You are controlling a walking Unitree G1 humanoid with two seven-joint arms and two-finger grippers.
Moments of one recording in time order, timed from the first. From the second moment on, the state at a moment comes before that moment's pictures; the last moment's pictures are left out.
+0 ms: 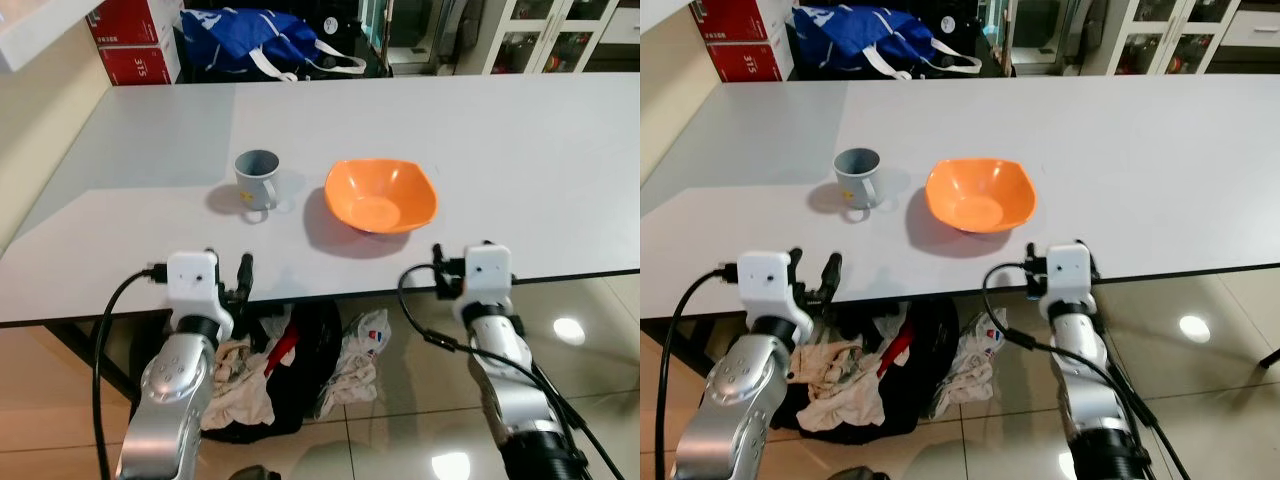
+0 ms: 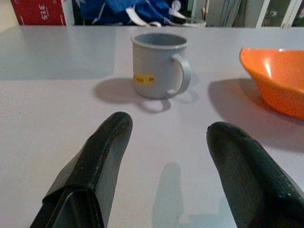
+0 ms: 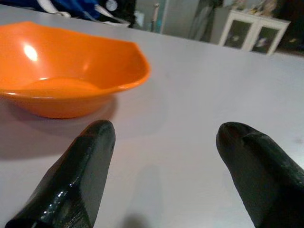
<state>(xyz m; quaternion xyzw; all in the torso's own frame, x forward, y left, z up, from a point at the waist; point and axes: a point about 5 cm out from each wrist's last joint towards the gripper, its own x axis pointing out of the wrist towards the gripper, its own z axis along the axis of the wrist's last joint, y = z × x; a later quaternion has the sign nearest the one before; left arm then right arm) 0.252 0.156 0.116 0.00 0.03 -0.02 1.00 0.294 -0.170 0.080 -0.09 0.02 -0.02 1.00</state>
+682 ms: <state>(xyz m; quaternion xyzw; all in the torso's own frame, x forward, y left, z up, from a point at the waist) 0.256 0.147 0.115 0.01 0.03 -0.03 1.00 0.297 -0.164 0.072 -0.07 0.06 0.01 1.00</state>
